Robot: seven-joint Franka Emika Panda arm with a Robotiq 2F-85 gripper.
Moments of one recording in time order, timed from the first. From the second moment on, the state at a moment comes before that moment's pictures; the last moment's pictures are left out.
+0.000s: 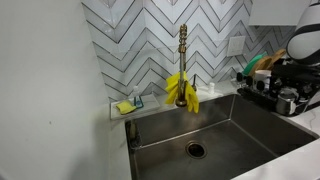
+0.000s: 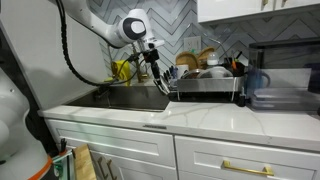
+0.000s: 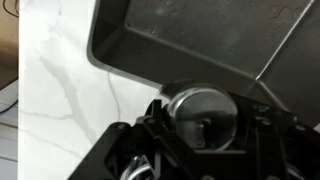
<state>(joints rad) 0.03 -0.09 0.18 -2.20 -0.18 2.26 0.89</state>
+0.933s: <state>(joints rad) 0.03 -0.09 0.16 -2.14 -0.18 2.23 0.93</state>
